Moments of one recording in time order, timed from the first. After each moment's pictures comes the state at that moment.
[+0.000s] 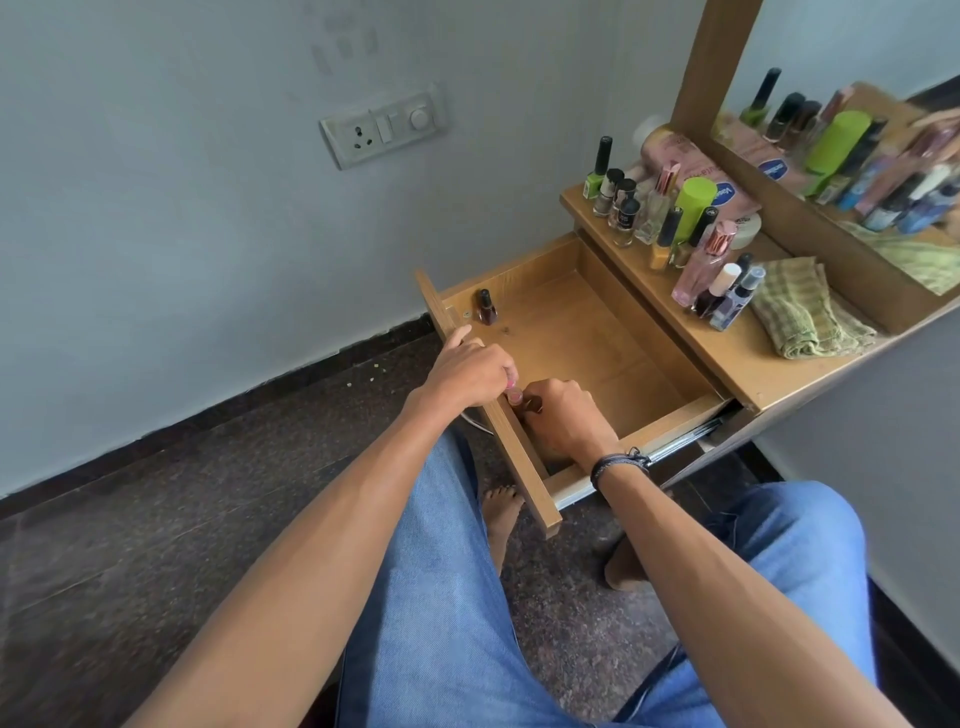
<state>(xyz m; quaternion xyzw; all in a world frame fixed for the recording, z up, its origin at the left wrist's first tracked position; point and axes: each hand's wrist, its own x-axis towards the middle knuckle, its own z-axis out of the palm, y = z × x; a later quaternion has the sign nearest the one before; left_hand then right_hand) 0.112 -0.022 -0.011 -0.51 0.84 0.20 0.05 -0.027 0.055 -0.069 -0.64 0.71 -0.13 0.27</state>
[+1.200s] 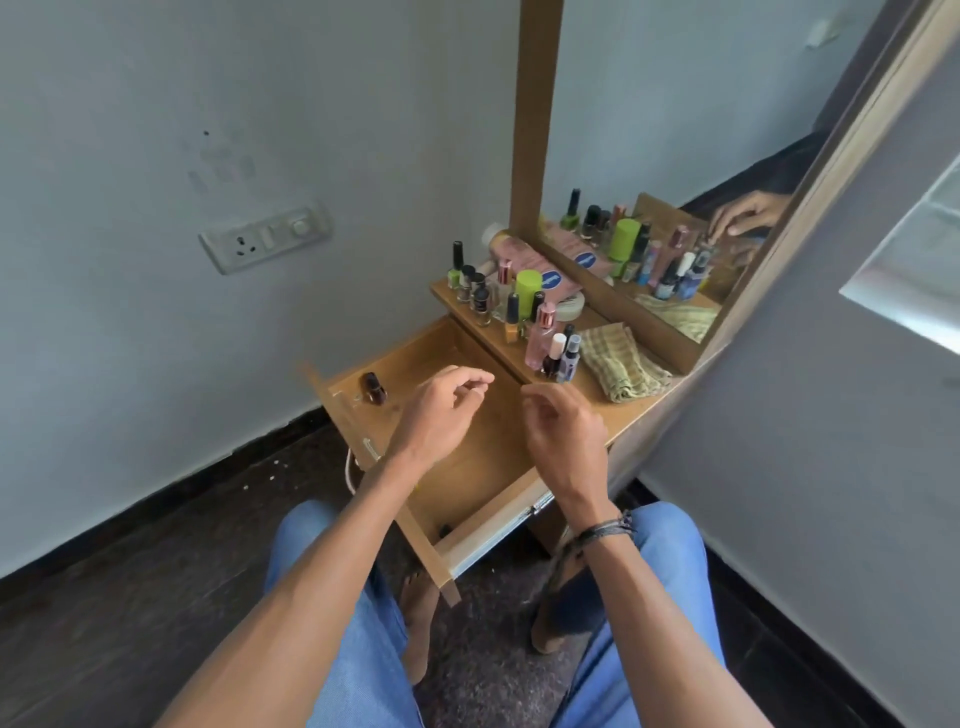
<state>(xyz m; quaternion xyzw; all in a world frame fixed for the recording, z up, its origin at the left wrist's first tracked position) 0.031 0.022 0.042 -0.41 0.78 0.39 -0.27 -0.114 0.123 0.021 -0.49 0.73 -0.47 0.01</state>
